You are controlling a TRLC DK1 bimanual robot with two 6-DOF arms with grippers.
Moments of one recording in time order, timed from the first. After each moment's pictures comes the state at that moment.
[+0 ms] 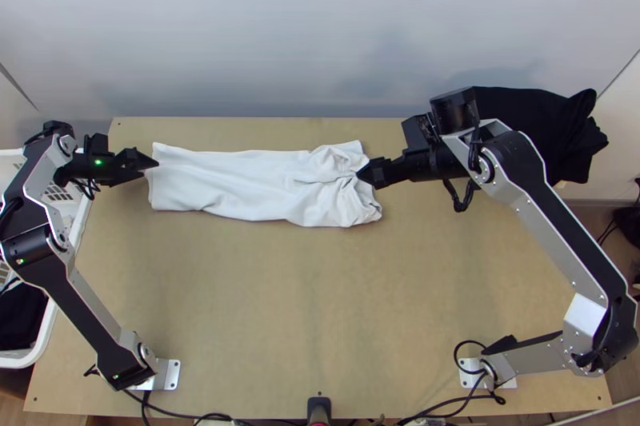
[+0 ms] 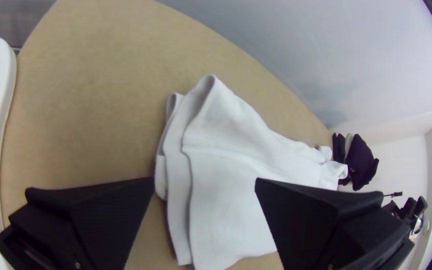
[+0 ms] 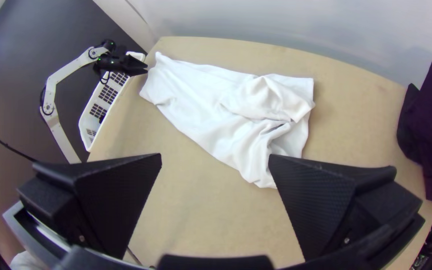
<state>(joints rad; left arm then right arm) 0.46 2.16 1.77 -0.89 0.73 0.21 0.48 1.55 1.65 -0.93 -0.40 0.20</state>
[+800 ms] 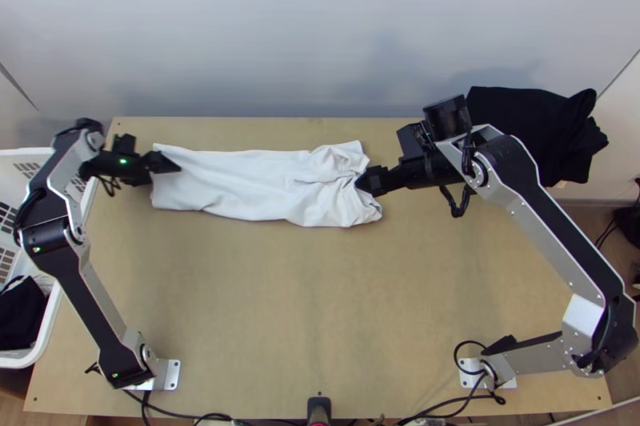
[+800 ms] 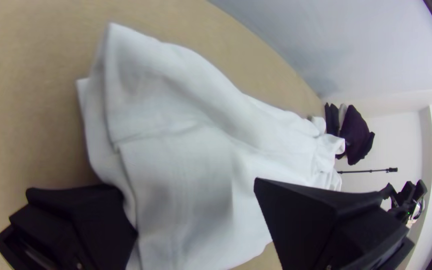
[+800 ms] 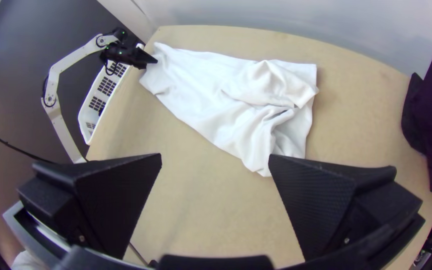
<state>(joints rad) 0.34 2.23 1.79 -0.97 0.74 0.25 0.49 1.55 1.61 -0.95 -0.40 0.21</state>
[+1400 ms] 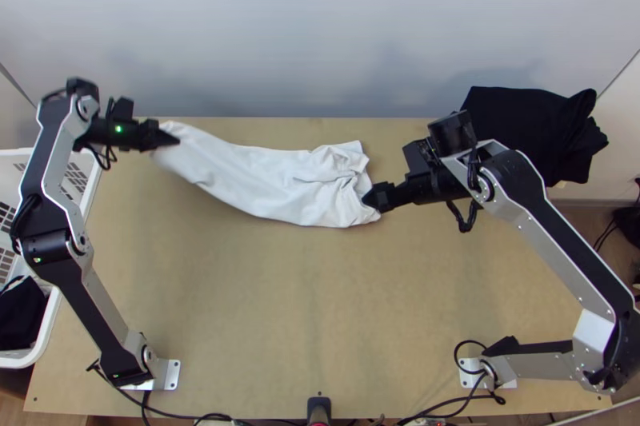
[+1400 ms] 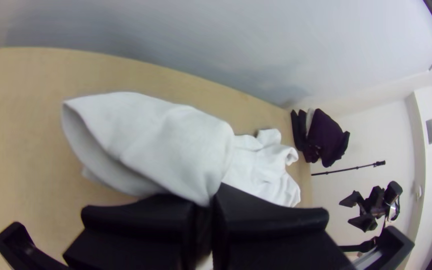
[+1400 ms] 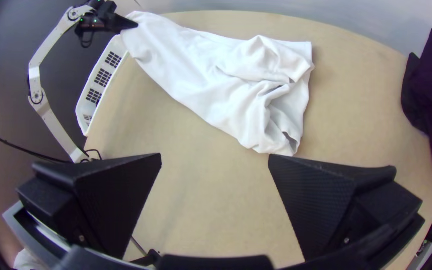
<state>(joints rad) 0.26 2.09 2.01 -1.14 0.80 0.15 0.49 1.47 1.49 -0.96 -0.40 0.21</state>
